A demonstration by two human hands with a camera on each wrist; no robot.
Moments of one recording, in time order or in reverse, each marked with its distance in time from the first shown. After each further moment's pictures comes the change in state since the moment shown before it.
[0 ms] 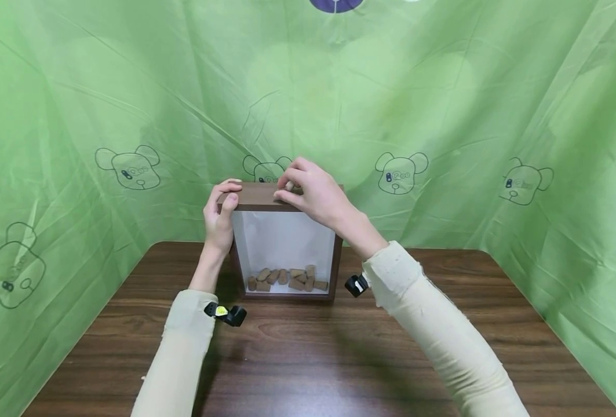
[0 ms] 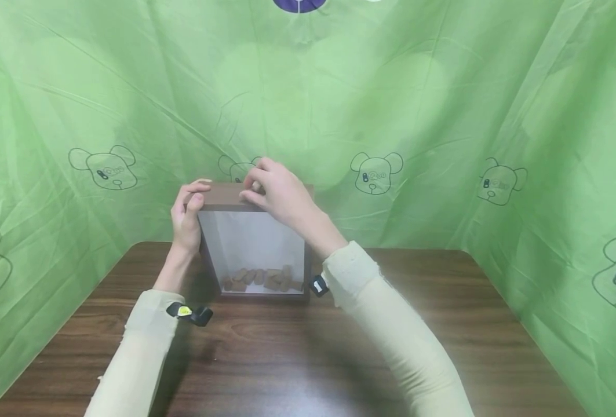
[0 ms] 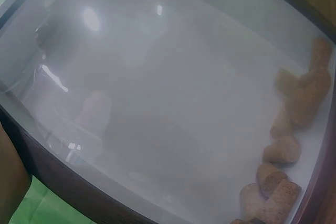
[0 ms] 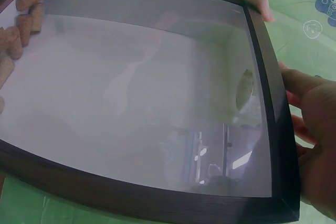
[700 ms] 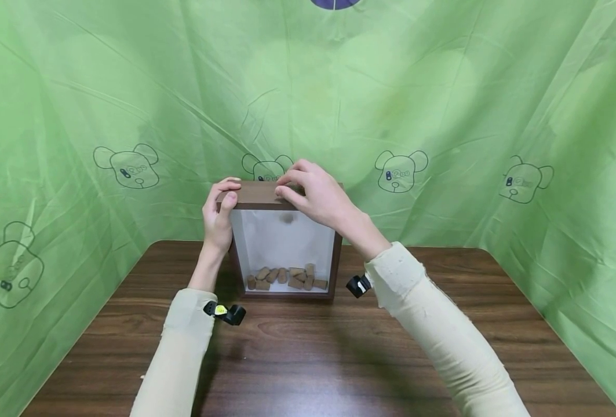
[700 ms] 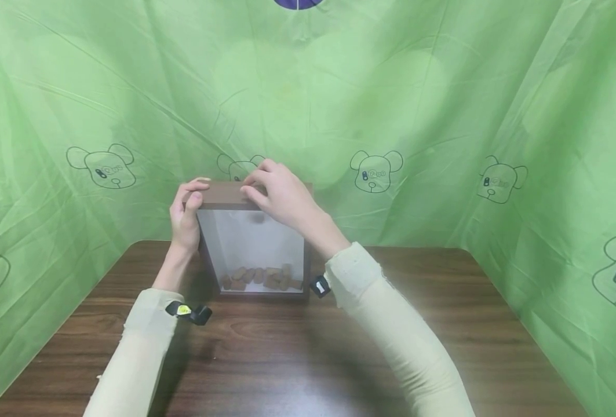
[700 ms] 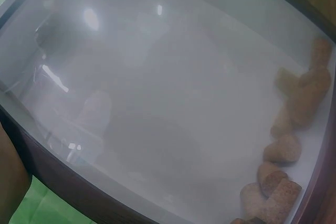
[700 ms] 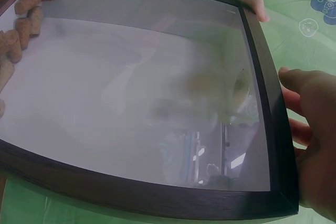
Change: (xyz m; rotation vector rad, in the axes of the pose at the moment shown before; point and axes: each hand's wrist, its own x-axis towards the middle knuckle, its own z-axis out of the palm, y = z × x) left_hand 0.001 0.004 -0.002 -0.006 0.003 0.002; right_hand -0.005 -0.005 -0.003 0.026 -0.024 0.029
